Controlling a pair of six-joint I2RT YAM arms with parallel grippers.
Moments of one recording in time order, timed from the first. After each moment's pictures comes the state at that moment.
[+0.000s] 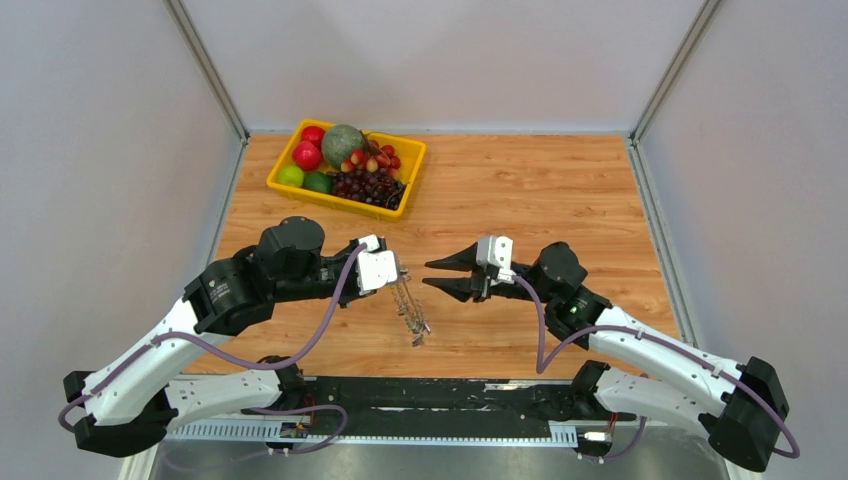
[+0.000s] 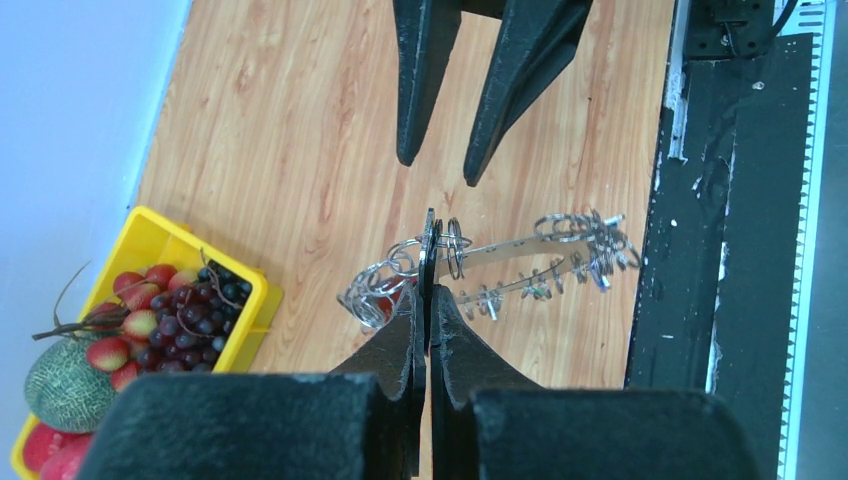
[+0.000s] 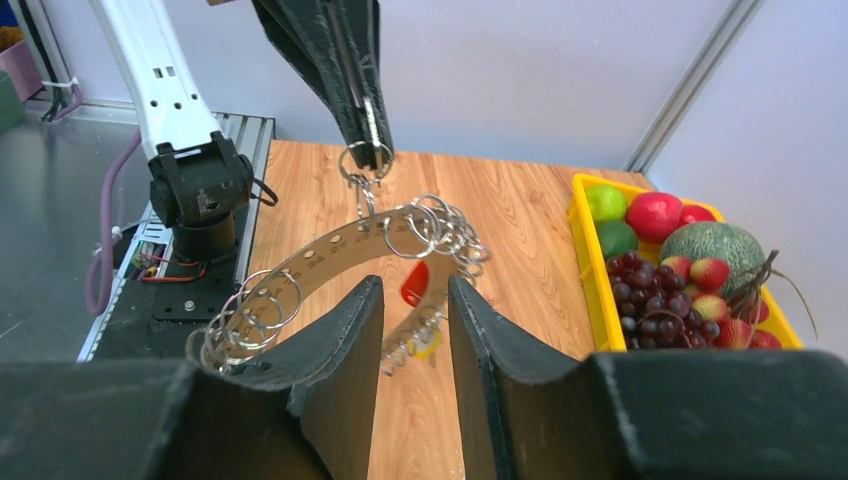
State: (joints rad) left arm -0.98 0.88 1.27 -0.85 0.21 0.48; right arm 0.88 0.94 0.63 0.47 -0.55 -0.13
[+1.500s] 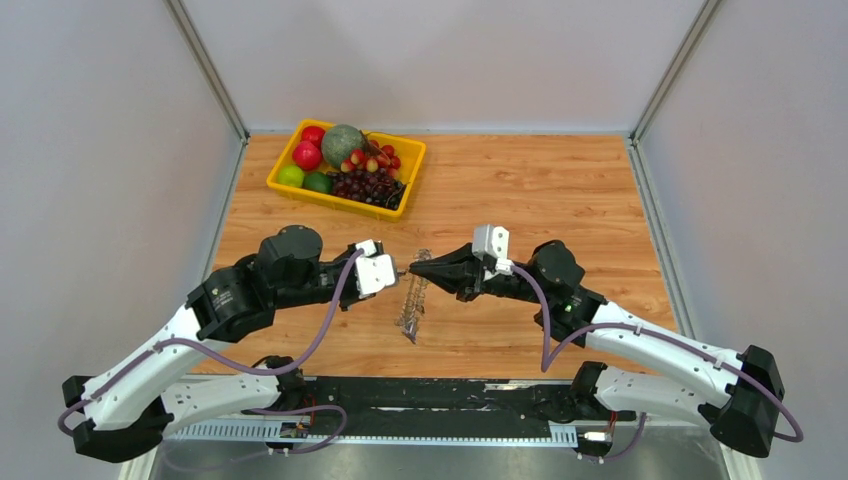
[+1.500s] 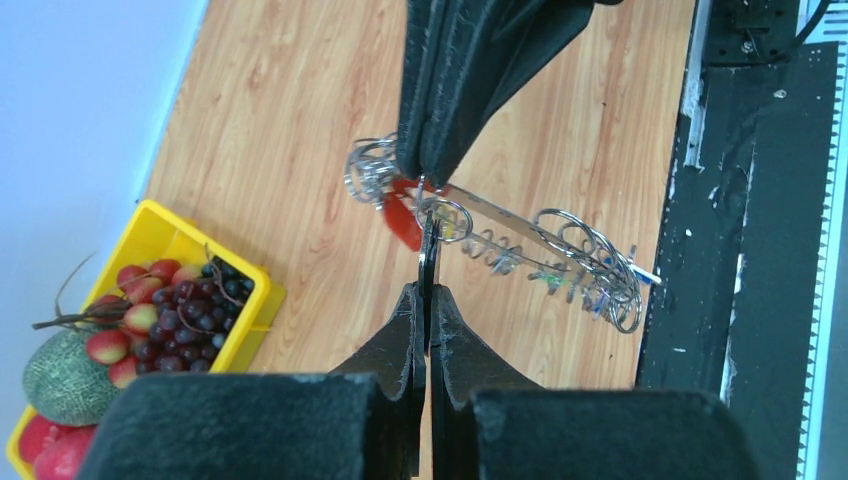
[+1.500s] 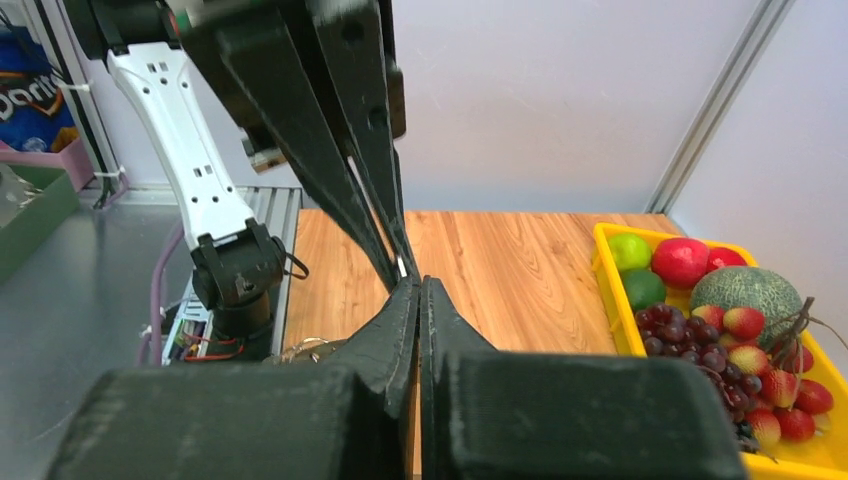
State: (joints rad) left arm -0.98 0.83 1.19 -0.78 0.18 0.46; right arm 0.99 0.98 0.73 0.50 -0.45 -0.04
